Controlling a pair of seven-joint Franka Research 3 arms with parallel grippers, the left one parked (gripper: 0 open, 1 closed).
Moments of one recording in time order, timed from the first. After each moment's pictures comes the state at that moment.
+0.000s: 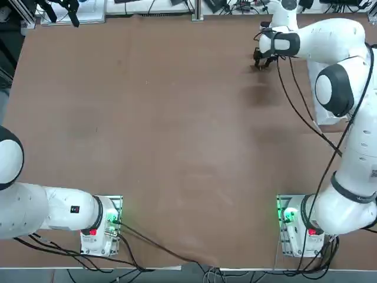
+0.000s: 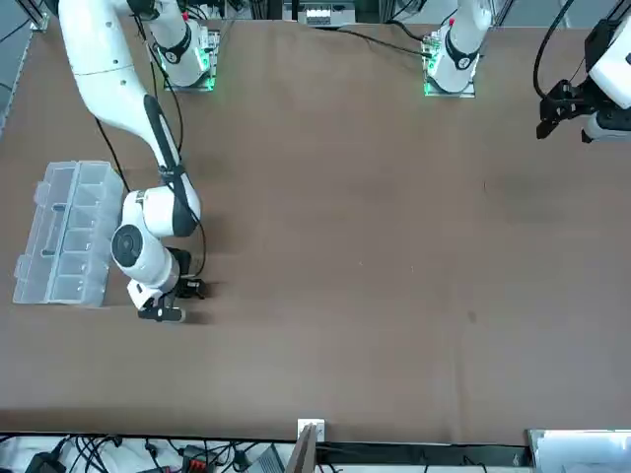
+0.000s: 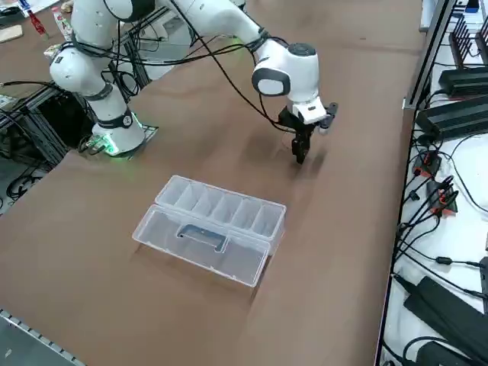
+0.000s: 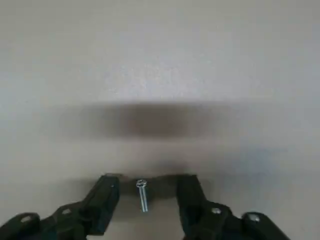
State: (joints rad) arm 0.24 0.72 -0.08 -1.66 0.06 2.44 0.18
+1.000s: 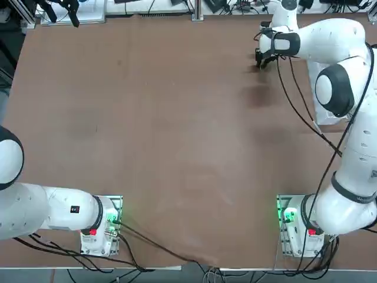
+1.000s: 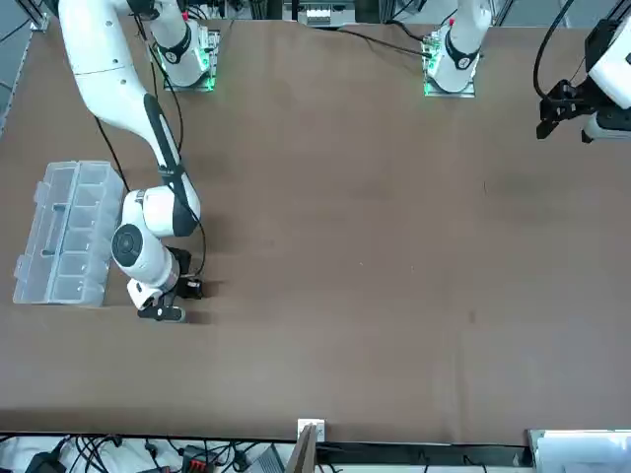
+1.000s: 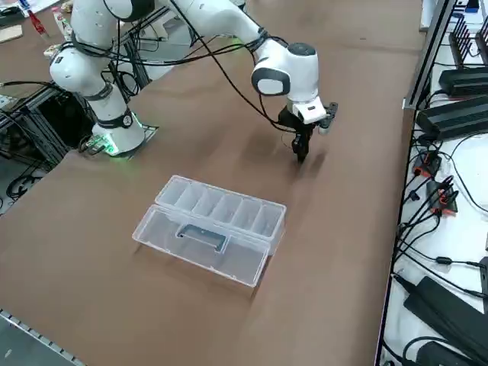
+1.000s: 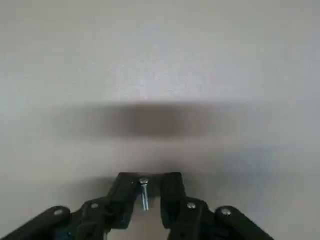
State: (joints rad) arm 0.25 0.72 -0.08 -1.67 0.06 2.44 0.19
